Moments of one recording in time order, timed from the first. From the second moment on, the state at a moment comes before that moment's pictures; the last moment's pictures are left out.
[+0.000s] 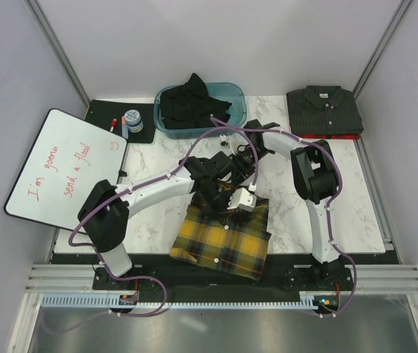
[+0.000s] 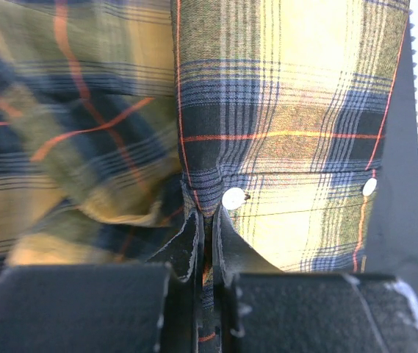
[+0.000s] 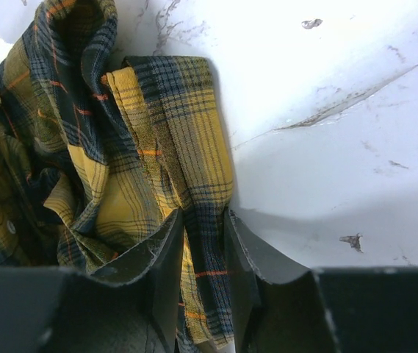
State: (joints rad) left arm -0.89 1.72 1.31 -0.87 0.63 0.79; right arm 0.38 2.25 1.69 -0.93 -0.77 -0.46
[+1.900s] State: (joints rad) left arm -0.68 2.00 1.46 -0.54 0.40 0.95; right arm 0.34 2.32 2.08 -0.96 -0.61 -0.48
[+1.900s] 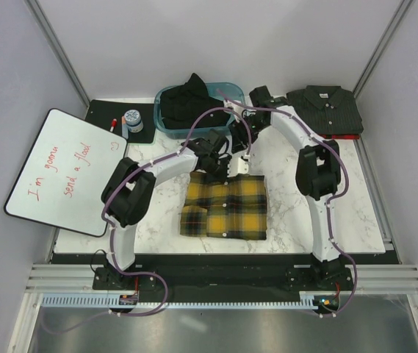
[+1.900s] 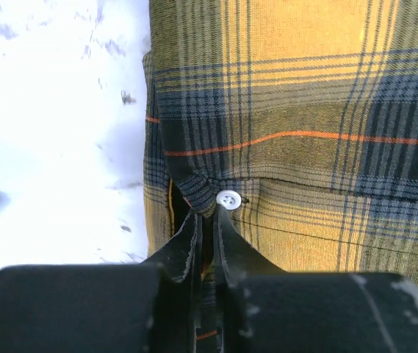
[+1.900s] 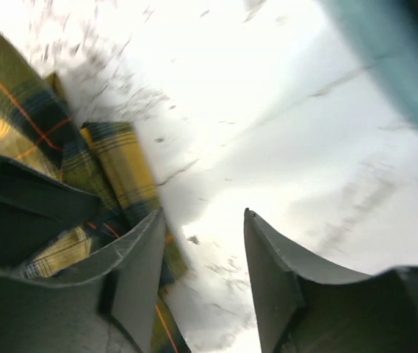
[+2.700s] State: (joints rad) left arm -0.60 1.93 1.51 -0.60 0.48 0.81; right arm -0.07 1.83 1.02 -0.80 -1.00 -0.18
